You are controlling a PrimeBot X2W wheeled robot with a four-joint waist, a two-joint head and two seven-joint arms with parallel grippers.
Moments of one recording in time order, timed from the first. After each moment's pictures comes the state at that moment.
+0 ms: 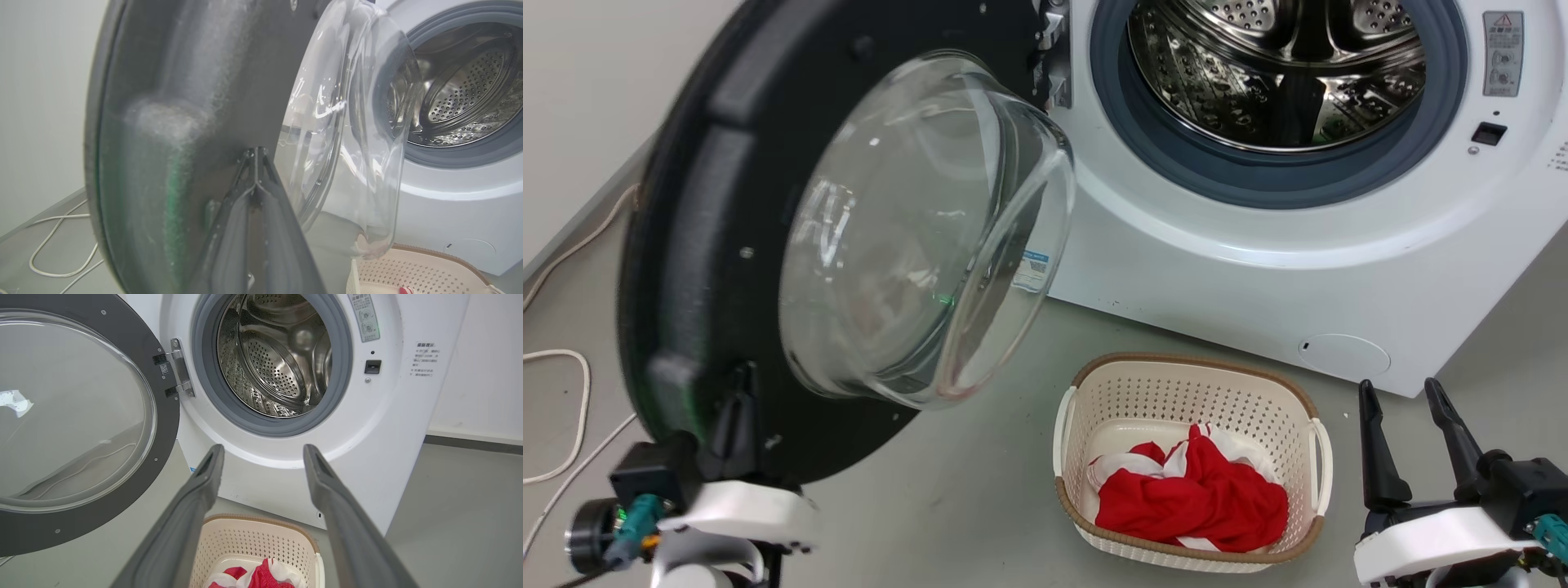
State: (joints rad) left arm -0.05 0.33 -0.16 0.06 -0.42 0.20 -0.23; right arm 0.03 -0.05 -0.06 0.07 0.12 0.13 -0.21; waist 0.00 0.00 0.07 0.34
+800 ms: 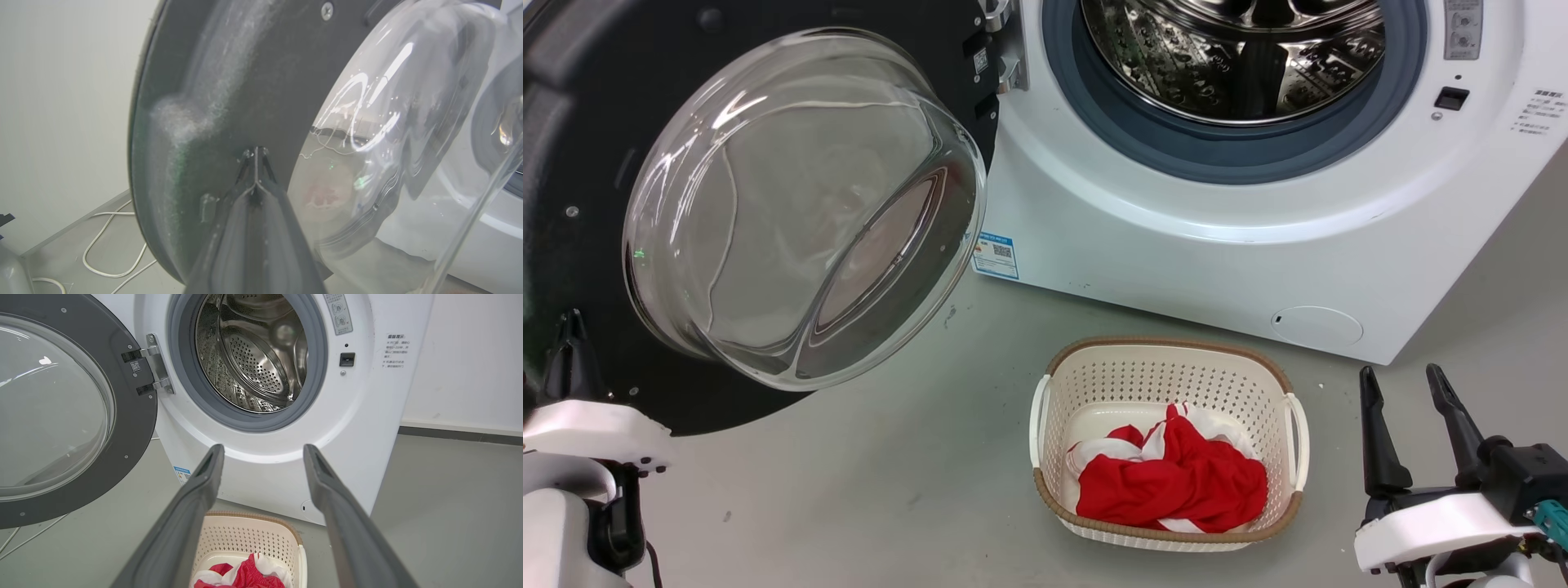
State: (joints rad) left arm -0.31 0.43 0.07 0.48 -0.45 0.06 -0.26; right arm 0.00 -0.05 -0.06 0.08 0.11 0.13 -0.21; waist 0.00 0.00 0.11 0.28
